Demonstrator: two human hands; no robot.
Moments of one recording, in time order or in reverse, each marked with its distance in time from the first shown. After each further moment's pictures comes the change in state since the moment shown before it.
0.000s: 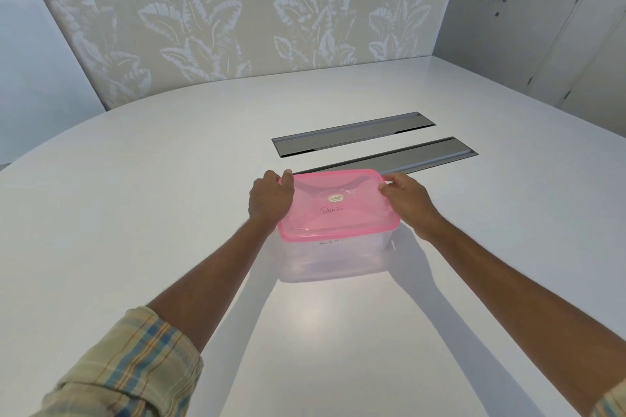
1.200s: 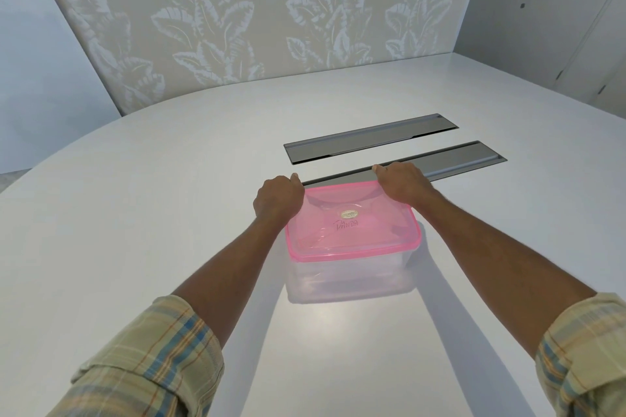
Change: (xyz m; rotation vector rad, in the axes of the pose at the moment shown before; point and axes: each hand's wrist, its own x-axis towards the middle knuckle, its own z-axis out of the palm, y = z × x) left_hand 0.047 0.005 0.010 0.359 -0.034 0.002; right_hand 0.097 -0.030 0.037 -0.579 -0.045 -0.054
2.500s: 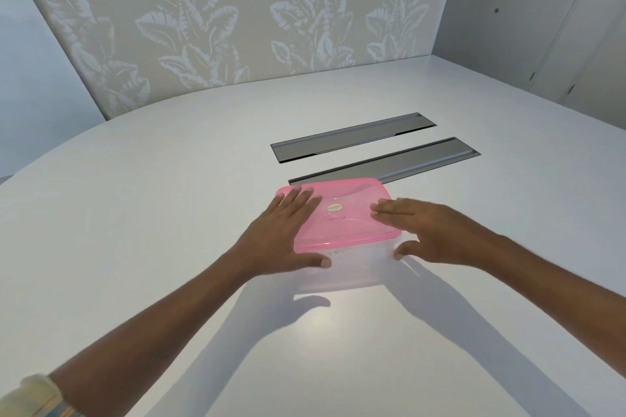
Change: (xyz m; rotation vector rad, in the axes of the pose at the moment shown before) left_hand -0.107 -0.038 -0.029 0.310 -0.135 0.925; right_hand -0.151 0.082 -0.057 -0.308 -0.042 -0.863
